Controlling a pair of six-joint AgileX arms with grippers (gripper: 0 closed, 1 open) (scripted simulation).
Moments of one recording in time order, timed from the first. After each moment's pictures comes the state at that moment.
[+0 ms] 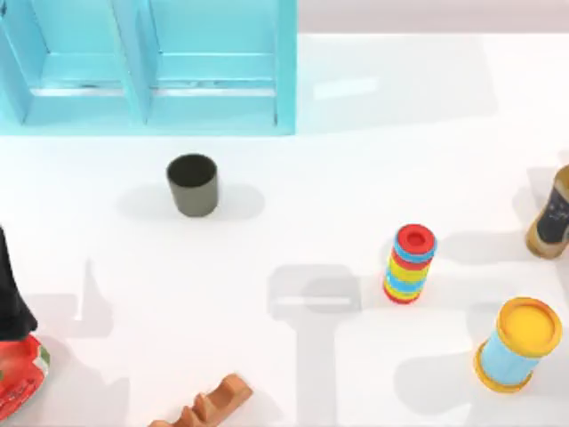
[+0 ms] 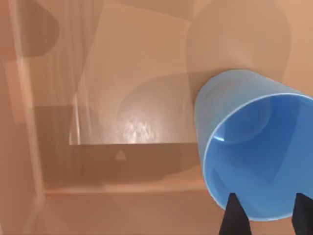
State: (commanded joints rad) left arm 0.00 0.00 0.00 0.00 0.00 0.00; right arm -0.49 1.45 1.02 -1.11 0.04 -0.48
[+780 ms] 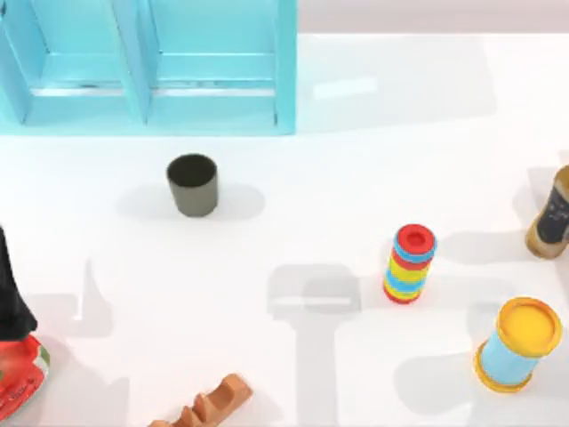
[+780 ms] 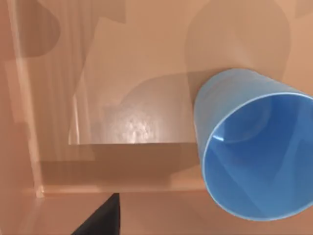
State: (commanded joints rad) left arm 0.00 0.00 0.00 0.00 0.00 0.00; right arm -0.49 1.45 1.02 -1.11 0.04 -0.48
